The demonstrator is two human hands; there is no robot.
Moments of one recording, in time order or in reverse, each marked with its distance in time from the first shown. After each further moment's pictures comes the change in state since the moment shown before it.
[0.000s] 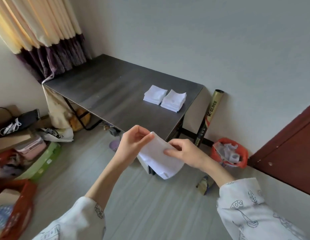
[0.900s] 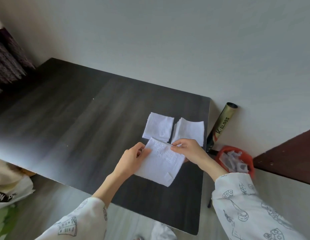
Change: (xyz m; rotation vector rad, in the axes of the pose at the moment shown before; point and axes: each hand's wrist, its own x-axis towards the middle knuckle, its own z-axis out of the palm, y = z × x) left_hand 0.413 -0.163 -0.114 0.457 -0.415 -0.181; right_hand 0.401 0.019 -0.058 0.097 0.361 0.459
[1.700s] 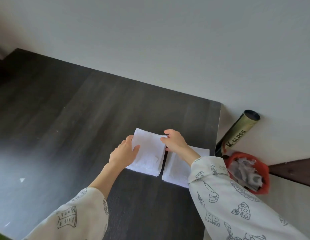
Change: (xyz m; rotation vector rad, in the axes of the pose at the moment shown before) left_hand 0.235 -0.002 0.038 0.431 -0.069 -0.283; right_hand 0.244 0.022 -0.044 0.022 -0.028 0.245
